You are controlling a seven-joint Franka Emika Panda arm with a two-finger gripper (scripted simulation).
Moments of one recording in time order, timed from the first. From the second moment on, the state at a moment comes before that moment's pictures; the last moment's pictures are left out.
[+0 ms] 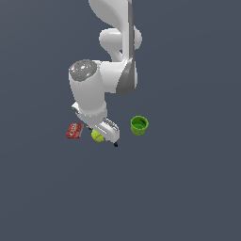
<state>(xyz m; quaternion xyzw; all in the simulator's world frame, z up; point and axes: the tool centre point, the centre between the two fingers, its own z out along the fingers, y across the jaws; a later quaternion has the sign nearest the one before) 0.019 -0.090 0.166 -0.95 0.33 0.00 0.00</state>
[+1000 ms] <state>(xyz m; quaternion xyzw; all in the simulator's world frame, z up) -0.057 -0.140 0.338 -0.95 0.33 0.00 0.00</state>
